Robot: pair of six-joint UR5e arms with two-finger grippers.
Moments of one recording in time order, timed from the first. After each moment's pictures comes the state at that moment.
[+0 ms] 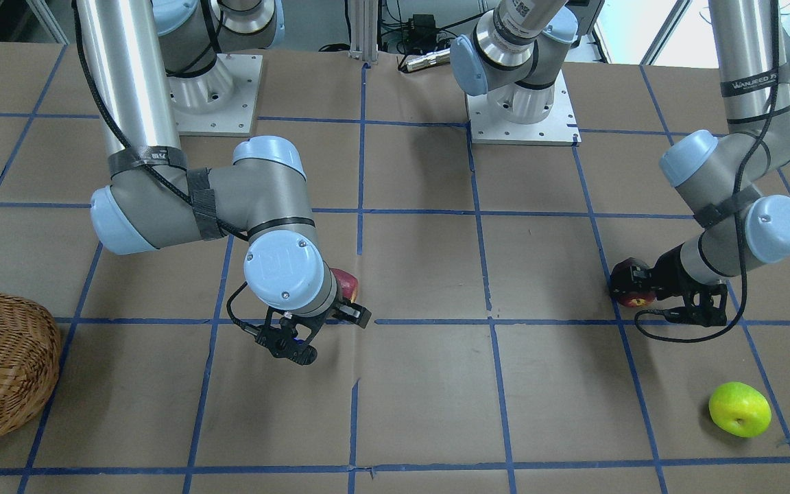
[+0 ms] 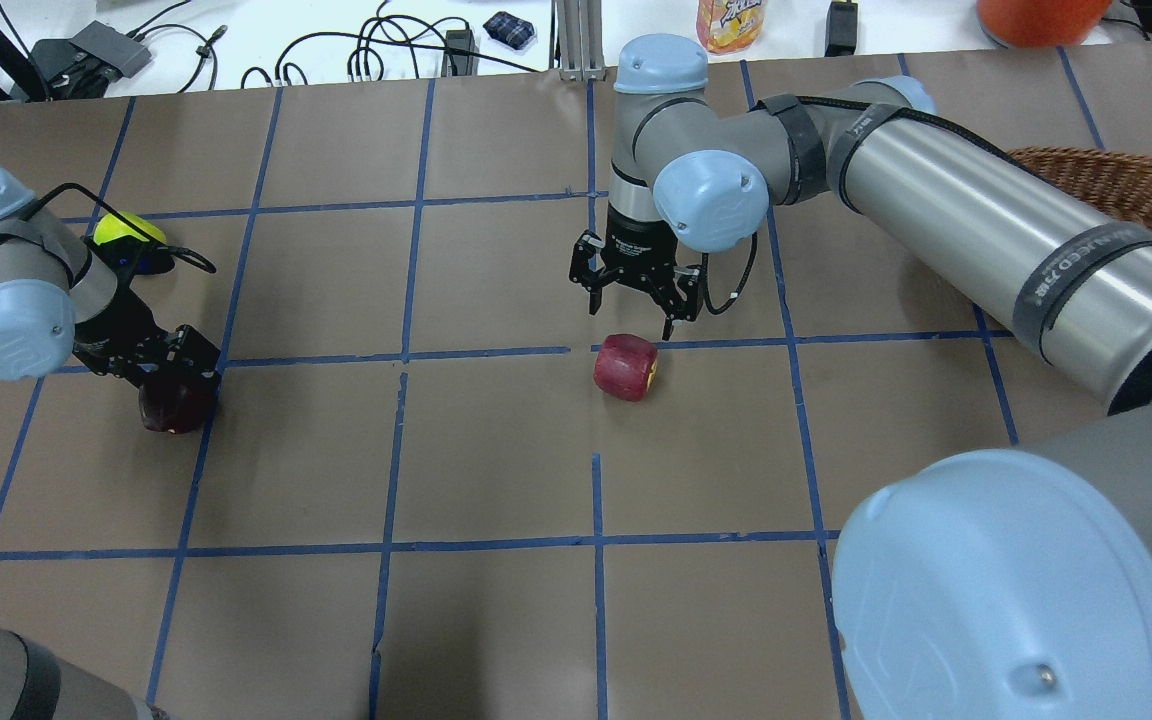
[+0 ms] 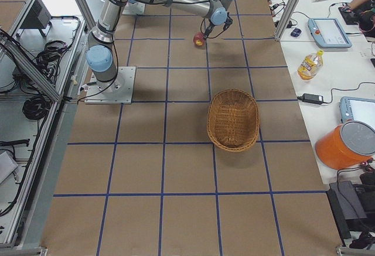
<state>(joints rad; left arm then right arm) -1.08 -1.95 -1.91 -1.02 1.59 0.54 1.83 -0.99 1.46 -1.79 -1.41 0.69</state>
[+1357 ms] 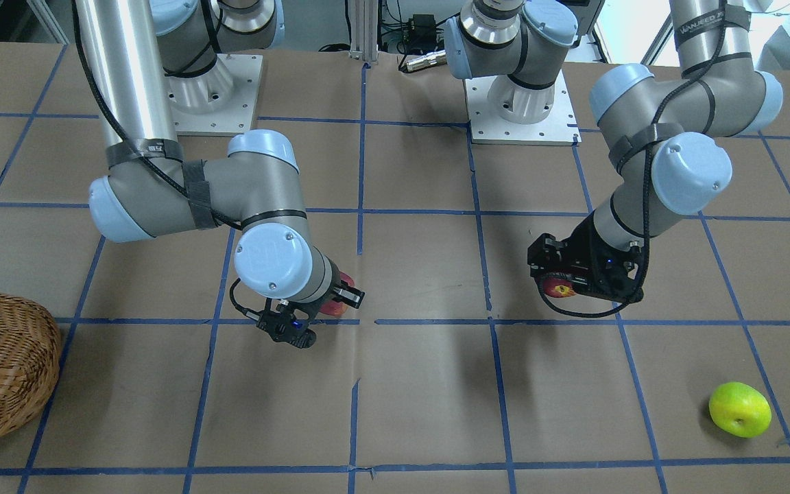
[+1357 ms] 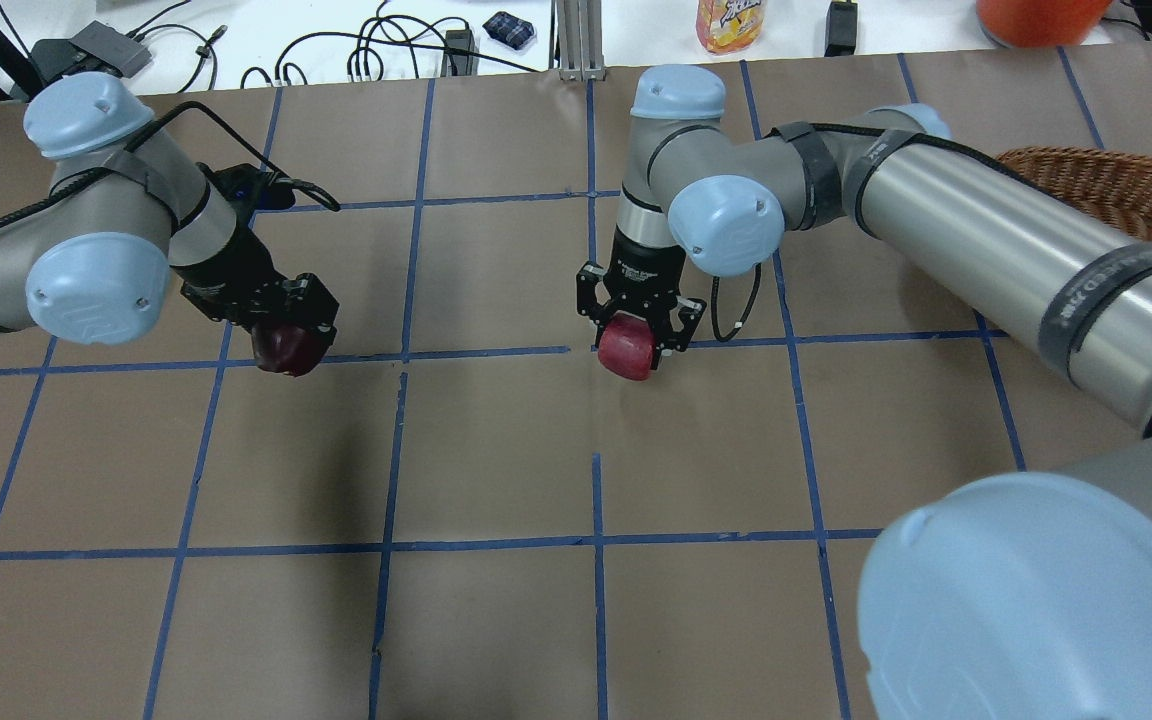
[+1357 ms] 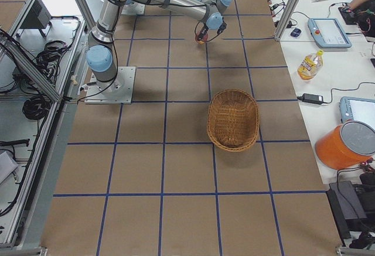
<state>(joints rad) -1.41 -1.76 -1.87 -1.18 1.47 0.31 1.80 -1.07 1.53 -1.78 -1.35 0.65</state>
